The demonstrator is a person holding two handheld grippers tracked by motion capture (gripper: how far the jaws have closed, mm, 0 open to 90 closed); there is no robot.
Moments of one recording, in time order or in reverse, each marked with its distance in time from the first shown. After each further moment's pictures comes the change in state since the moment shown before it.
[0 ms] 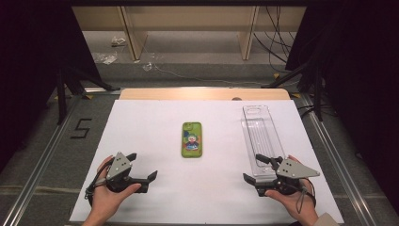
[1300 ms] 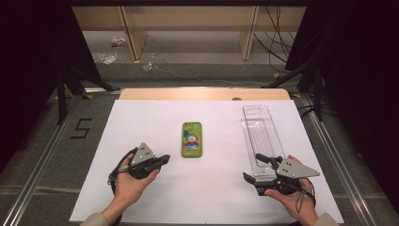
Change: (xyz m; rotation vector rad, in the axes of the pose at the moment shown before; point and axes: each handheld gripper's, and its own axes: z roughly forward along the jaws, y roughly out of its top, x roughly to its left) left arm -0.025 0.035 0.048 0.089 -0.101 0.019; right arm 0.000 0.001 0.001 -0.002 -0.005 -0.007
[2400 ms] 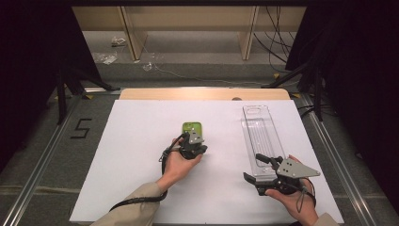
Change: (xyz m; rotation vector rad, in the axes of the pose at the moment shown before) left arm -0.034 0.044 0.132 0.156 -0.029 0.064; right arm -0.001 -0.001 -0.001 -0.003 0.002 0.006
